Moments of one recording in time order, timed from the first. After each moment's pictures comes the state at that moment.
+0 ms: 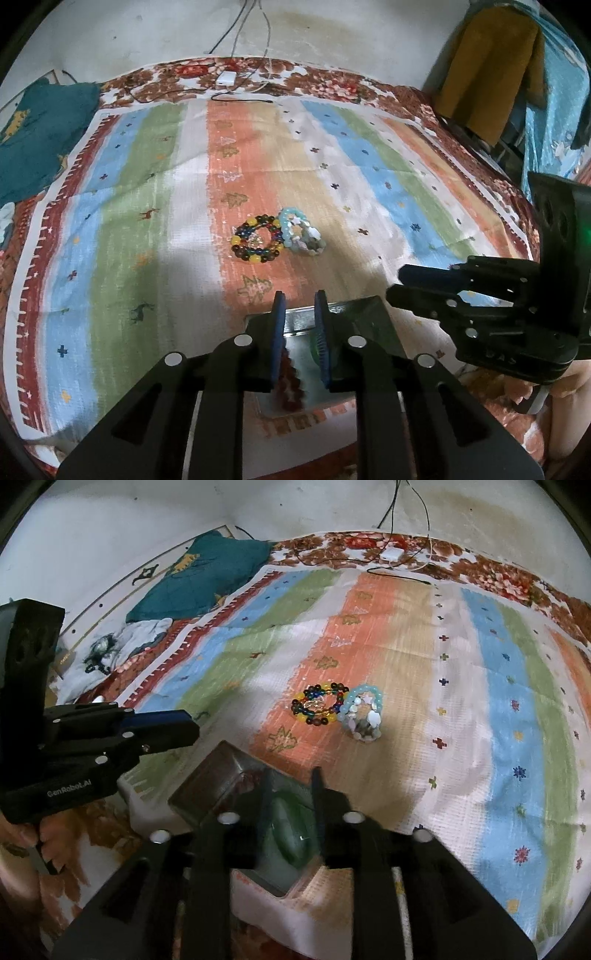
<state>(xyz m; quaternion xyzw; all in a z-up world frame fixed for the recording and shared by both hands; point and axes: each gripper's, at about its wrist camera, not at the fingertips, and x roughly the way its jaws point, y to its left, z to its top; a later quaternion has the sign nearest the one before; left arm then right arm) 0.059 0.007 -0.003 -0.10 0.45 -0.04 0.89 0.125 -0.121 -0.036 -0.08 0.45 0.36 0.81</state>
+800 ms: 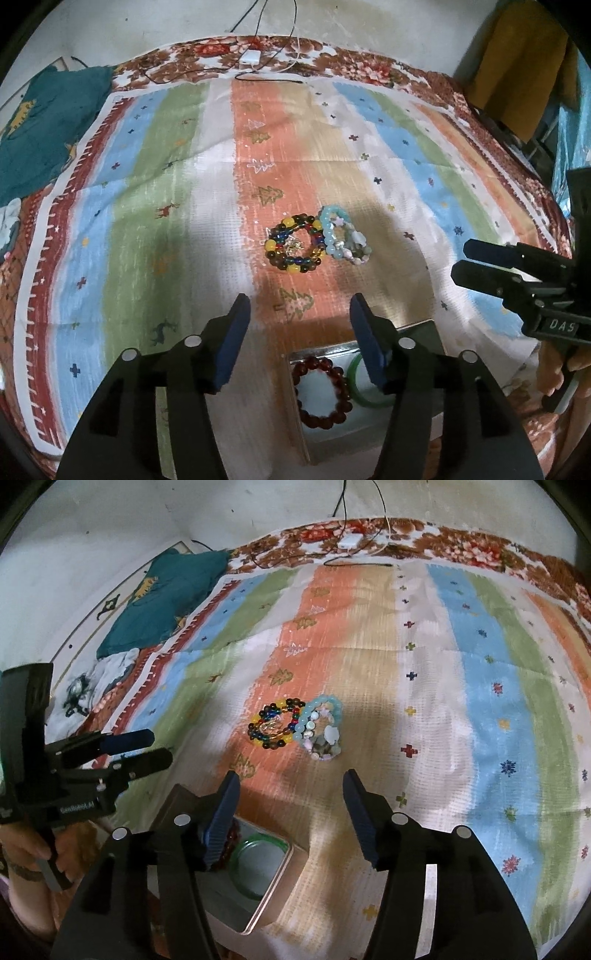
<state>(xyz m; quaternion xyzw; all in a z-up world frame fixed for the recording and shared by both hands) 0.107 0.029 -0.024 -0.09 0.49 0.00 0.86 0.187 -0.132 -0.044 -0.03 0.49 0.32 0.81</state>
